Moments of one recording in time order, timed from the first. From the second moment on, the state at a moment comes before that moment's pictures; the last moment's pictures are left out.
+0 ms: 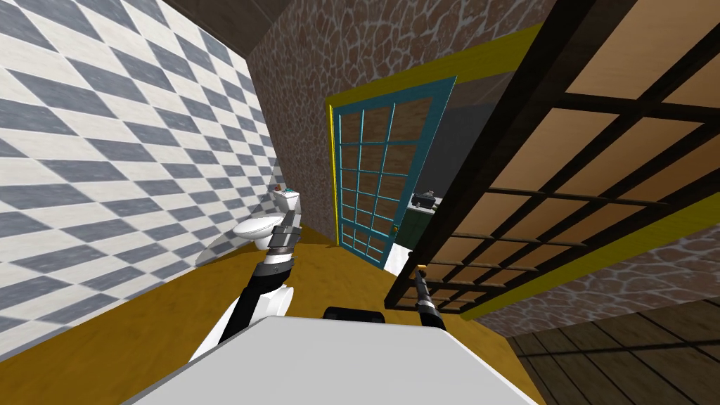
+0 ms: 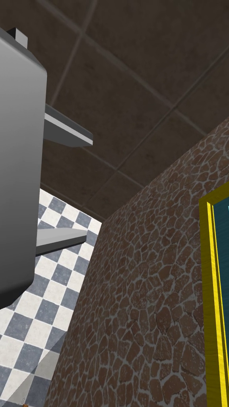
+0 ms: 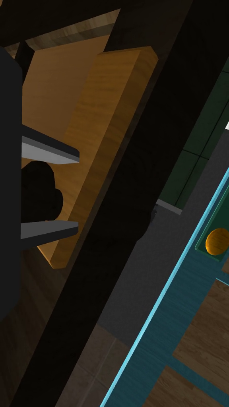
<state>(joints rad) 0.07 -0.17 -0.21 -0.65 -0.07 -0.86 0.26</state>
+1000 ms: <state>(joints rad) 0.06 -0.19 -0.17 -0.64 -0.11 -0.87 0.13</state>
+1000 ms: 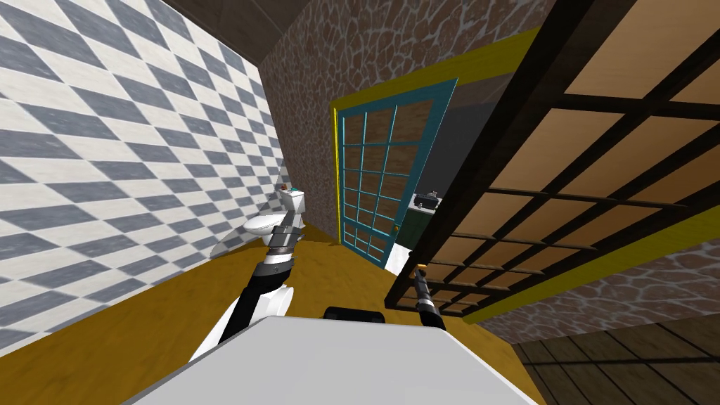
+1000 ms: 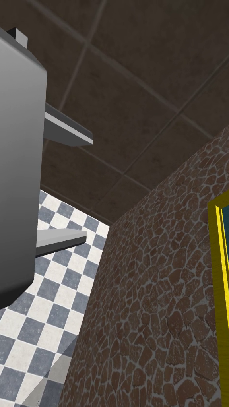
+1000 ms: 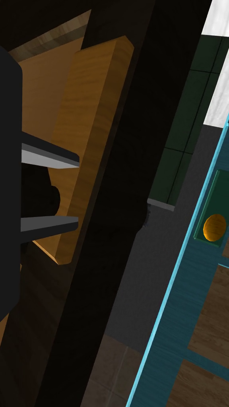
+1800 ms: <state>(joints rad) 0.06 -0.19 -0.14 -0.68 -0.14 -0.85 0.05</state>
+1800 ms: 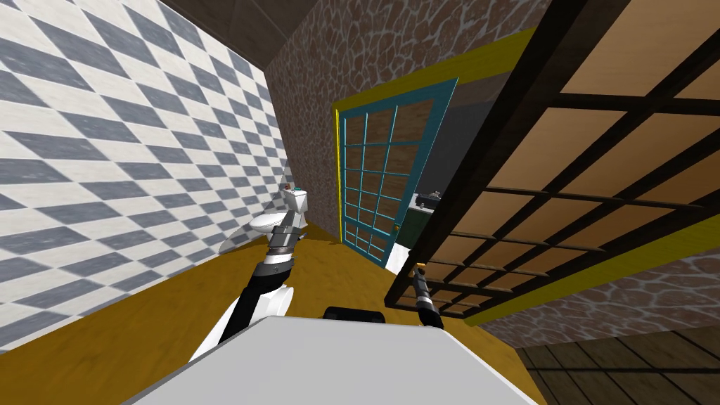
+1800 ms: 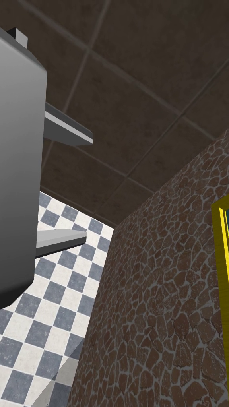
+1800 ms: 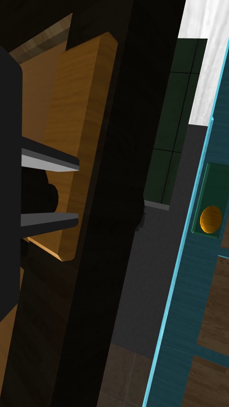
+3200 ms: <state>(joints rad) 0.04 -0.20 -0.10 -0.65 -0.17 -0.88 -0.11</state>
